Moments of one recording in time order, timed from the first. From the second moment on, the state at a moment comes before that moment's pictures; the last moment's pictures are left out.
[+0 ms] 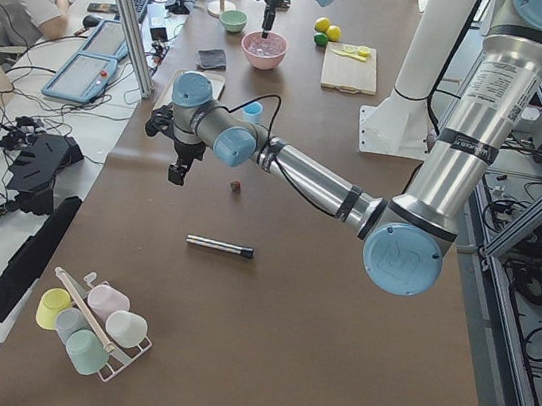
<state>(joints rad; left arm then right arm) -1.29 -1.88 -1.66 -1.77 -2.34 -0.32 0.86 -1.17 1.77 -1.32 2.04 0.79</state>
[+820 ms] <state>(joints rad) -1.29 -1.88 -1.67 -1.77 -2.34 -0.34 0.89 -1.13 1.53 -1.12 2.04 0.73</state>
